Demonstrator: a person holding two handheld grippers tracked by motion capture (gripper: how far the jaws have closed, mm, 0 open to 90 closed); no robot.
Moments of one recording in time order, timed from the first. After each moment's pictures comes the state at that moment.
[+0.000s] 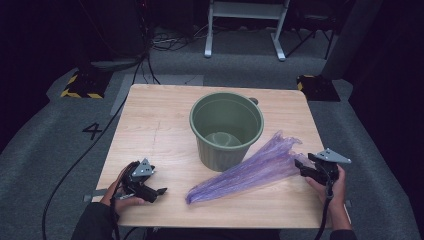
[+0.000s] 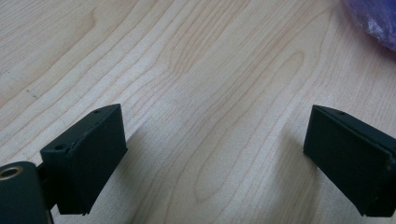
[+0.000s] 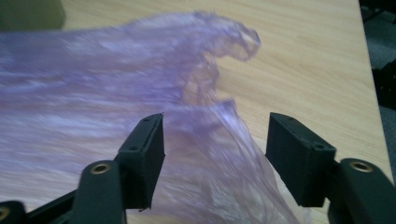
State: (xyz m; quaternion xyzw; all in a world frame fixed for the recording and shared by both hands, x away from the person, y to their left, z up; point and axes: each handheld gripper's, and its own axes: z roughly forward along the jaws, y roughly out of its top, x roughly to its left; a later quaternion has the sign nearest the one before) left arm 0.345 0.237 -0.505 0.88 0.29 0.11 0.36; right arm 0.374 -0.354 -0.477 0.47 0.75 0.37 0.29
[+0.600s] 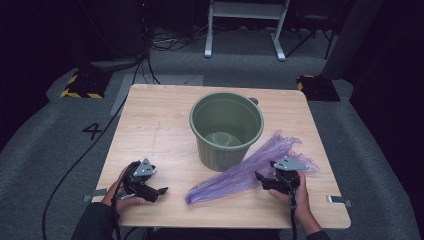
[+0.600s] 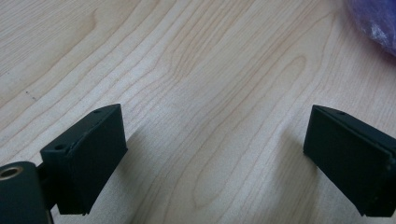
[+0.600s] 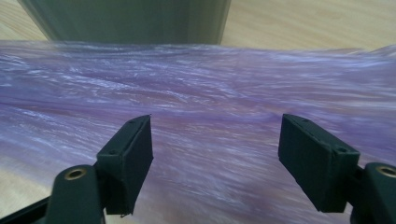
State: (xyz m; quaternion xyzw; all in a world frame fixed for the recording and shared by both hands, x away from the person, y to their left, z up) left arm 0.345 0.235 -0.505 0.88 0.29 0.12 0.36; right arm 0.357 -0.241 -0.492 0.39 0.80 0.40 0.22
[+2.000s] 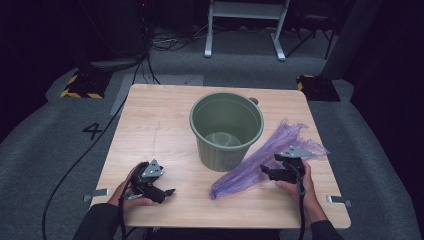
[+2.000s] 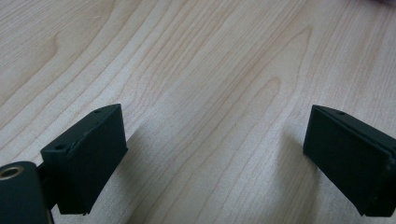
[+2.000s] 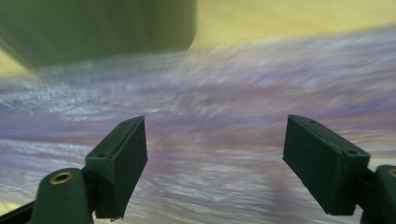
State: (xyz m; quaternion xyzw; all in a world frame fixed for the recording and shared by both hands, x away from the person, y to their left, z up) left arm 0.346 0.213 -0.505 0.89 0.27 0.11 0.36; right arm 0.392 -0.263 -0.491 0.41 0.81 0.39 0.17
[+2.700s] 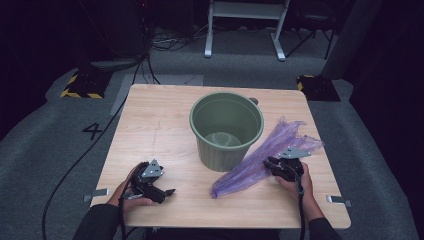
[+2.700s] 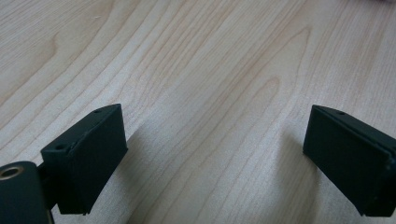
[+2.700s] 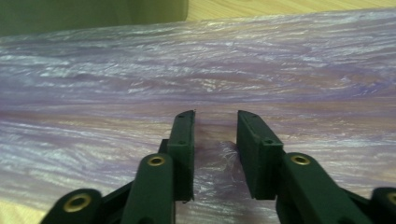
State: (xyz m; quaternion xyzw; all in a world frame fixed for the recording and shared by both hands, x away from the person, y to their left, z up) left arm 0.346 0.213 -0.505 0.89 0.27 0.11 0.36; right arm 0.398 -0.270 -0.502 0.39 0.82 0.38 0.19
